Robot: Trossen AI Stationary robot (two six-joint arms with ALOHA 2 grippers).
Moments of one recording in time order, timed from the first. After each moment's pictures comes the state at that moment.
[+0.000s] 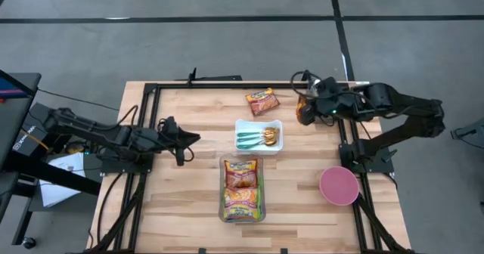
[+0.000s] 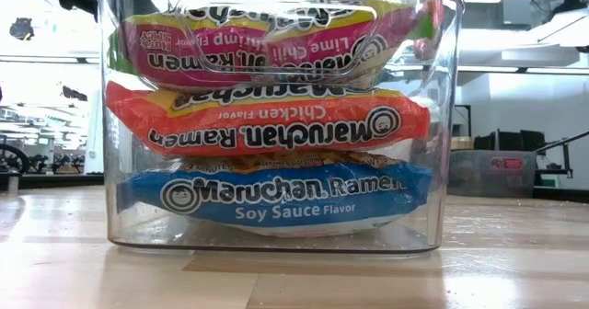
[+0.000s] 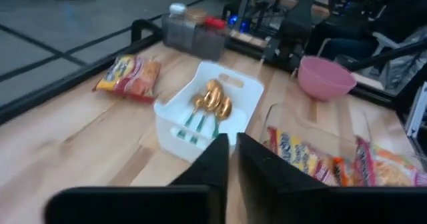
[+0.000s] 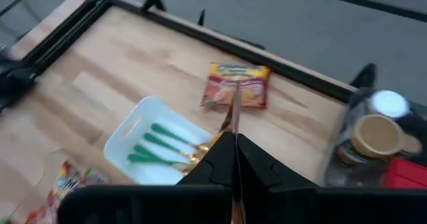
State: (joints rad) left arm -0.25 0.66 0.47 -0.14 -0.56 -0.40; right arm 0.02 1.20 1.55 -1.30 0.61 0.88
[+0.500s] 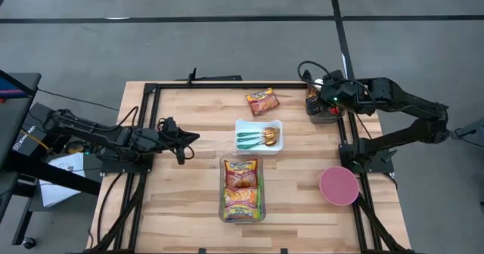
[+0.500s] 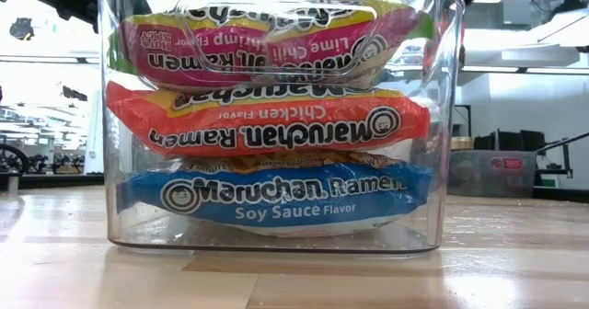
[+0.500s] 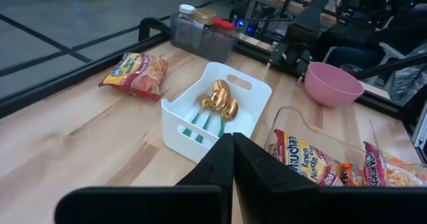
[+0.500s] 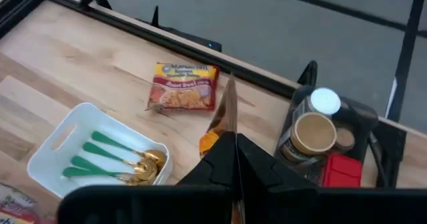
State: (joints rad) left arm -0.23 0.64 0.43 -0.11 -0.58 -0.43; right arm -0.16 1.13 1.44 -1.30 0.59 0.76
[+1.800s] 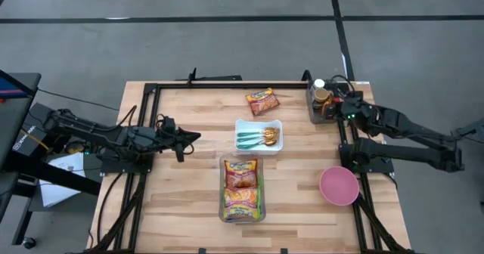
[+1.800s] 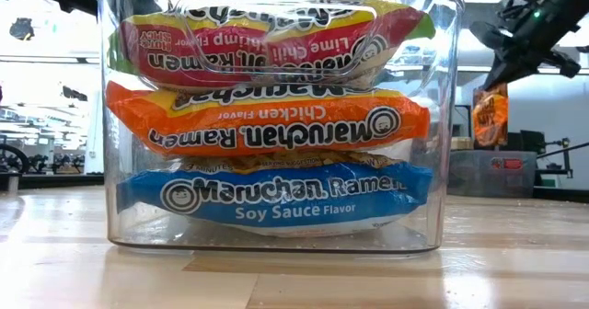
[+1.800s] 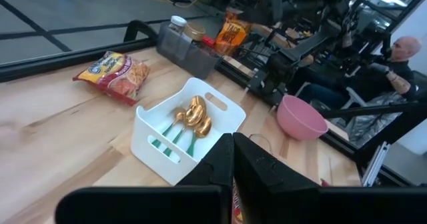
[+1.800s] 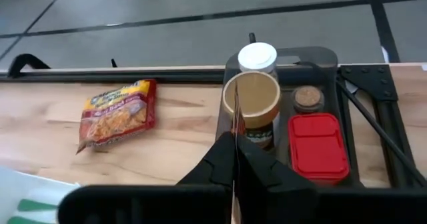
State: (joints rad) left arm -0.23 0.64 0.43 -0.02 -0.56 -0.59; right arm -0.37 0.55 0.66 -0.89 0.66 0.84
